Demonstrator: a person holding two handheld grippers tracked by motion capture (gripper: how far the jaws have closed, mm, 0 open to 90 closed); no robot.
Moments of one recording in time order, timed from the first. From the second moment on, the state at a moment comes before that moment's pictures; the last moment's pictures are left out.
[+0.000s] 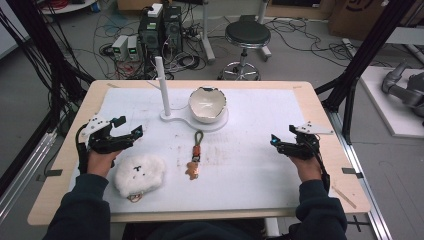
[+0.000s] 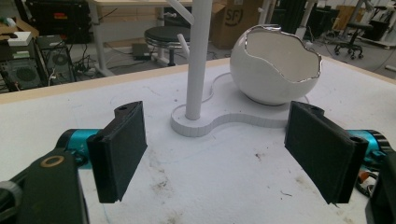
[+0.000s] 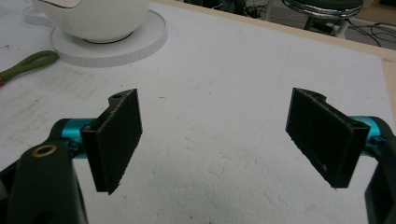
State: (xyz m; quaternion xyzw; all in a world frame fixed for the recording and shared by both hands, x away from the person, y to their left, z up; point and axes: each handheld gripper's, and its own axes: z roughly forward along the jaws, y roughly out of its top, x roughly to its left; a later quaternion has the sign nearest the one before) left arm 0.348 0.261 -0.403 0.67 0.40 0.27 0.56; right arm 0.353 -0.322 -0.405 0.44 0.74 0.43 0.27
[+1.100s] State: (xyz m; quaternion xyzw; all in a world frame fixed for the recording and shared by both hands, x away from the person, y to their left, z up) left arm 0.338 0.266 -0.419 0.78 0.36 0.11 0.50; right arm 0.346 -0.314 -0.404 0.42 0.75 0.45 0.26
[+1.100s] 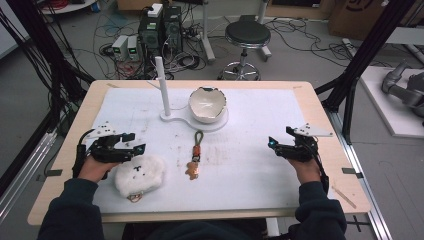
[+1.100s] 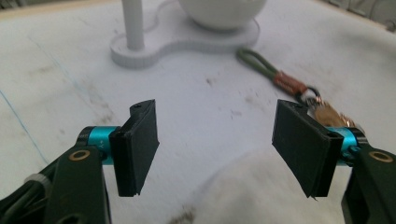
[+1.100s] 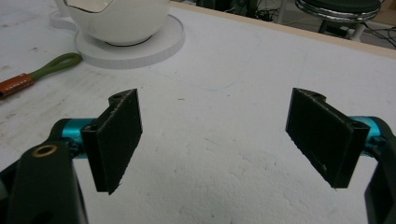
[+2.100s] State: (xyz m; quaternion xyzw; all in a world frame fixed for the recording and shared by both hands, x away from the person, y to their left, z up) left arm 0.338 0.256 -0.408 0.78 0.34 0.10 0.52; right arm 0.350 -0.299 -0.407 0.40 0.76 0.45 0.23
